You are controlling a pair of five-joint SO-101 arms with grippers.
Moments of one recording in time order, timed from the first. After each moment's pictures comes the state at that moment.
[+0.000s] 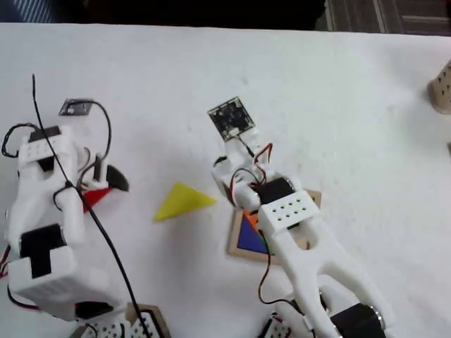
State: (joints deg) left arm -25.4 8.7 21.0 67.1 -11.5; right arm -27.2 -25.3 48.1 32.5 8.7
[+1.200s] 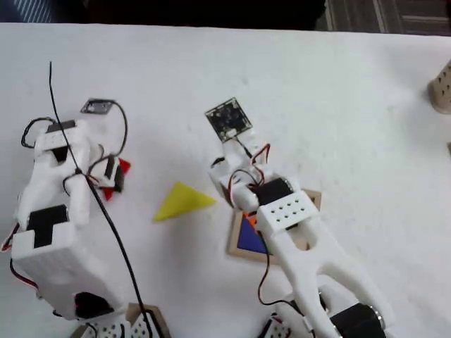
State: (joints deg) left arm -21.7 19.8 15.1 65.7 -14.4; right arm -28.0 -25.3 48.1 32.5 8.7
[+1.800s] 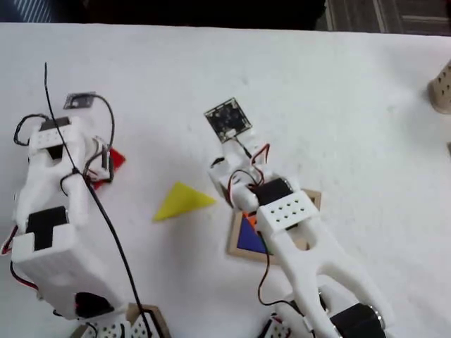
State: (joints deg) left arm -21.8 16.8 13.2 66.1 -0.8; right arm -28.0 -25.3 48.1 32.5 8.7
